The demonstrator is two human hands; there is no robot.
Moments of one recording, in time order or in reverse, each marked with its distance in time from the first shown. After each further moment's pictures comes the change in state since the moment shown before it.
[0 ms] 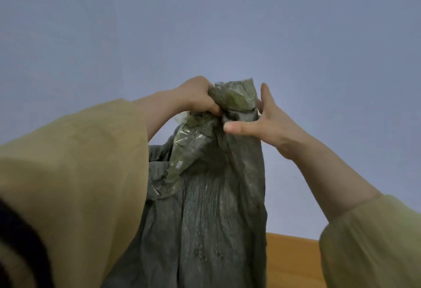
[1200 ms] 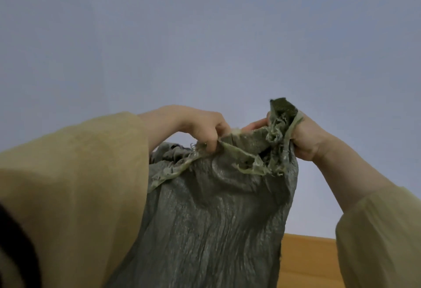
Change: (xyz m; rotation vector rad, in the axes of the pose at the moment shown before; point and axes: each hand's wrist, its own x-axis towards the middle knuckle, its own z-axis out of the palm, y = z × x) left_hand 0.008 -0.004 0.046 0.048 -0.631 0.183; right_hand 0.010 0.042 -0.049 0.319 -0.208 -0.005
